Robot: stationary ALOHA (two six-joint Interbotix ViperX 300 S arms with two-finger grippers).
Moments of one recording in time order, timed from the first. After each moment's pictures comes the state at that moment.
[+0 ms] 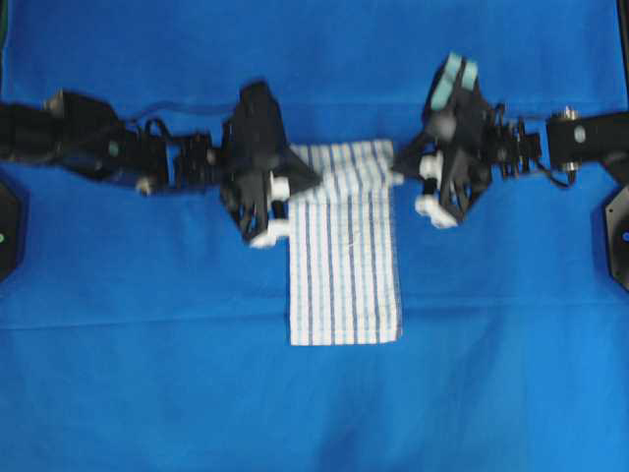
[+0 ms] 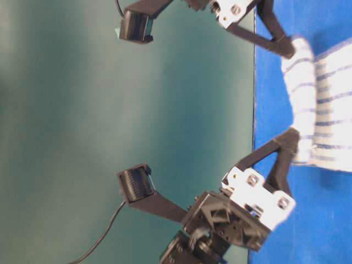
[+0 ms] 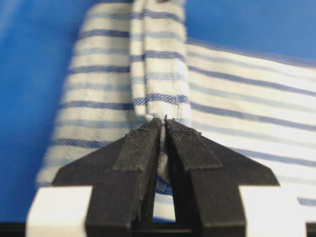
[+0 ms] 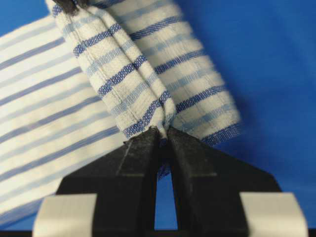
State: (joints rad) left arm 0.09 0.18 0.68 -0.03 -0.27 -0.07; right arm -0.22 -0.09 0.93 -0.53 -0.12 0.70
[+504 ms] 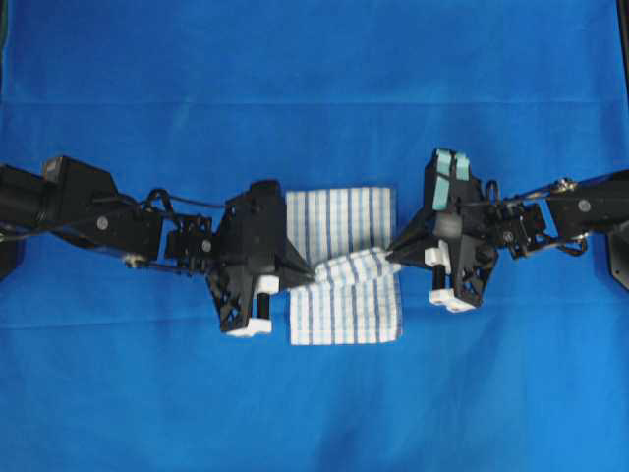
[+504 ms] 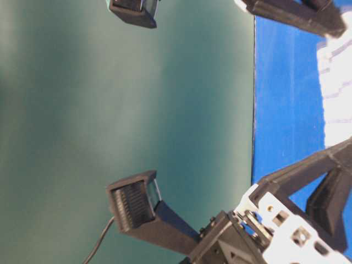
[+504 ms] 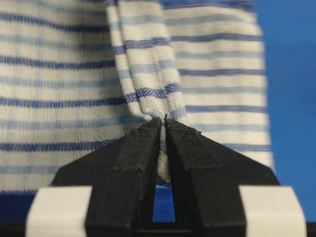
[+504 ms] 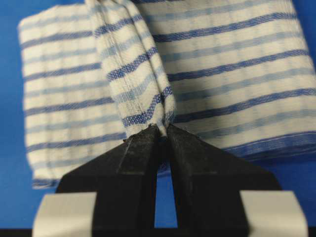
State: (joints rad) left arm -0.13 0.16 0.67 -0.03 -0.16 -0.13; right arm 0.04 -0.09 0.94 -0.45 -0.08 0.70
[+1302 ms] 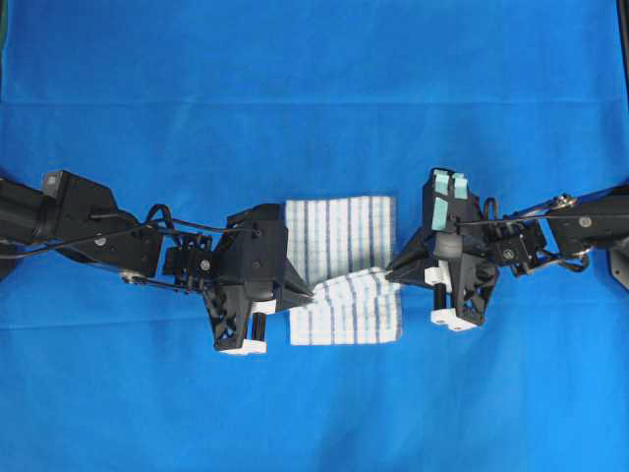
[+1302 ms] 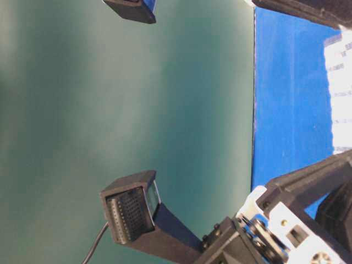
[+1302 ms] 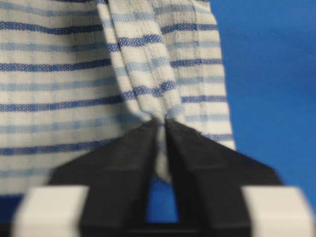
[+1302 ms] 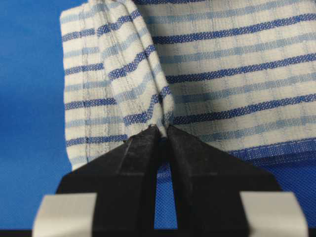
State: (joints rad) left arm -0.17 0.16 0.66 -0.03 -0.12 -0.12; right arm 0.10 -0.09 0.92 -0.41 -0.06 0.70
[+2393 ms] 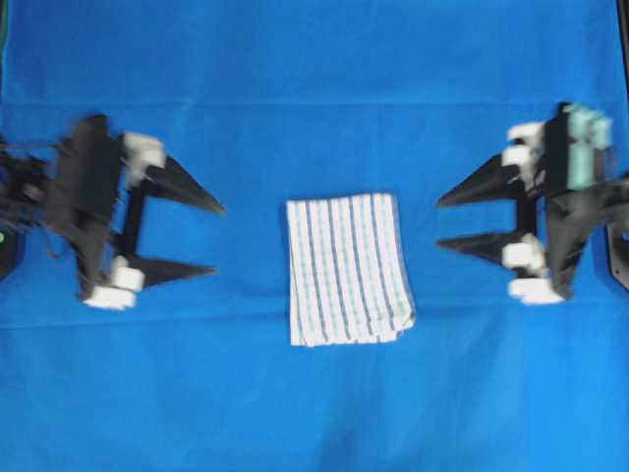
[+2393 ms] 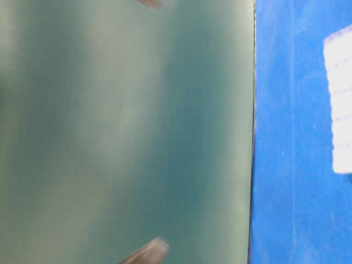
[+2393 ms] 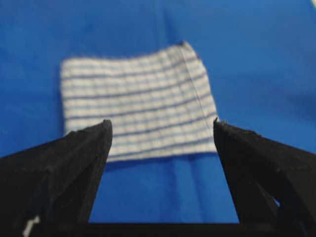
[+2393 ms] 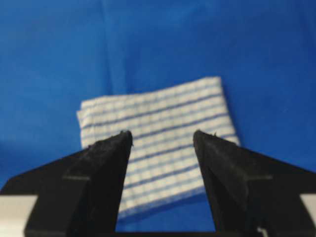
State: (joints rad) left arm -0.09 -0.54 0.92 -0.03 0.05 -0.01; right arm 0.16 -0.64 0.86 -0.51 0.32 0.69
